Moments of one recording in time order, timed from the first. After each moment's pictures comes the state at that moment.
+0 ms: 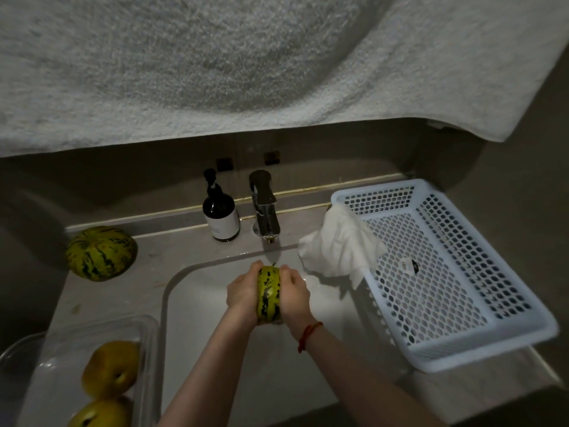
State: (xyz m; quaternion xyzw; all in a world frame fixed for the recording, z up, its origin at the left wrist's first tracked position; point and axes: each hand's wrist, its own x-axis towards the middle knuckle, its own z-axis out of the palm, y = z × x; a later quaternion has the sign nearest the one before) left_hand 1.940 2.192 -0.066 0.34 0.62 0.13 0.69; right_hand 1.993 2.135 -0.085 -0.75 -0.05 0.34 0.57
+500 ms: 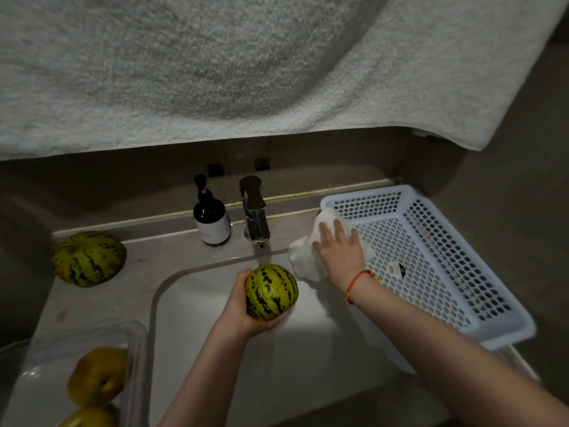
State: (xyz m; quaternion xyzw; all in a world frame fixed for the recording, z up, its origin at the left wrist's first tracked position) left_hand 1.942 2.181 -0.055 0.11 0.49 0.03 0.86; right_hand 2.107 2.098 -0.031 -0.85 -0.49 0.04 -0.21
